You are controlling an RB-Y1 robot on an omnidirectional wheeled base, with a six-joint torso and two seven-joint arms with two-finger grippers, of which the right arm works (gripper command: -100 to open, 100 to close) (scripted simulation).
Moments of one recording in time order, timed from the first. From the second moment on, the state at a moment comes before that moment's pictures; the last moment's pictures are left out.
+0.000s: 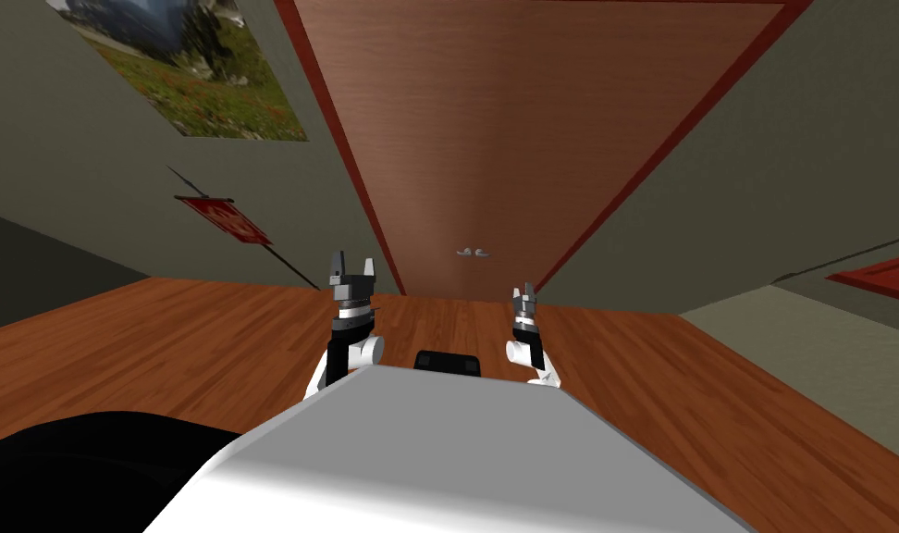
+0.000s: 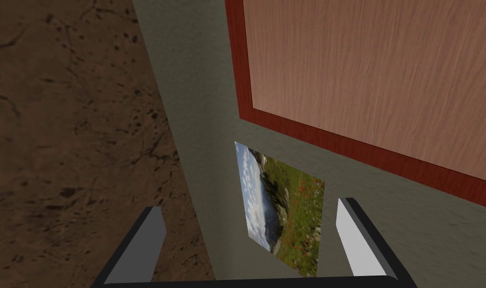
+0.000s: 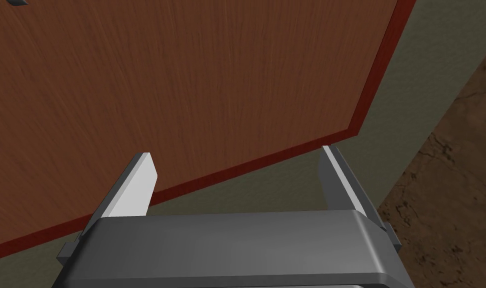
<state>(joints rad) 0.21 -0.12 -0.03 -1.51 -0.18 -0.66 0.04</state>
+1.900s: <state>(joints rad) -0.01 -0.18 -0.03 -0.95 -0.23 -0.77 -0.01</state>
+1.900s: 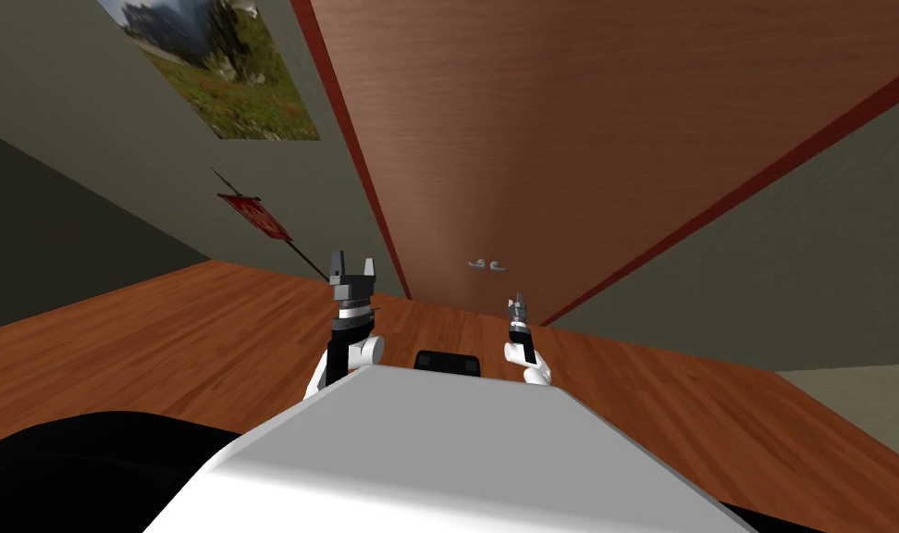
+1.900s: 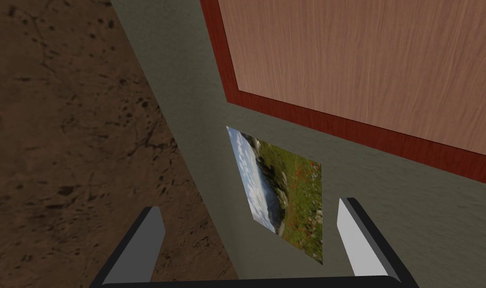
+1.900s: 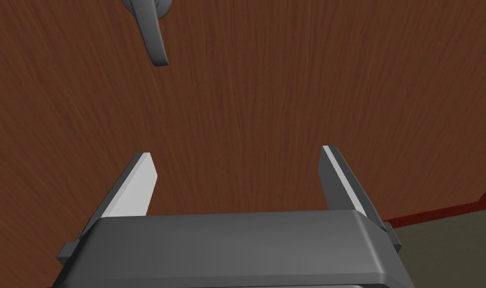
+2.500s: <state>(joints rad) -0.08 -0.20 -0.03 -0.77 -0.24 -0.80 -0.02</state>
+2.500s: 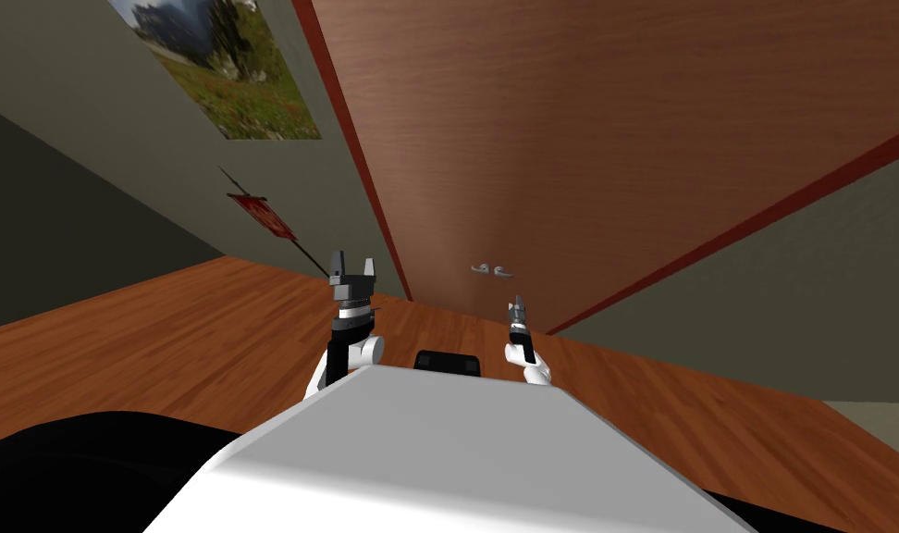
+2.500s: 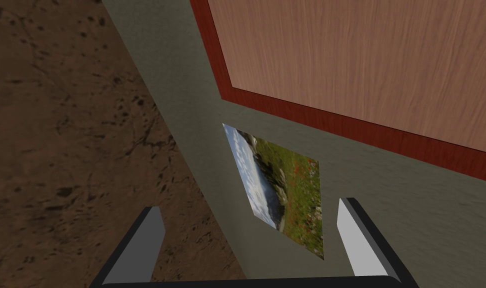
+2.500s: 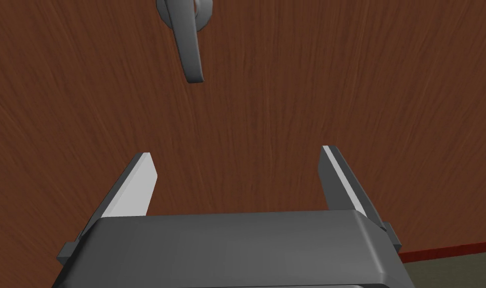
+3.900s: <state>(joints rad) -0.14 -0.24 -0.05 -0.54 -0.27 -0.85 -0.05</state>
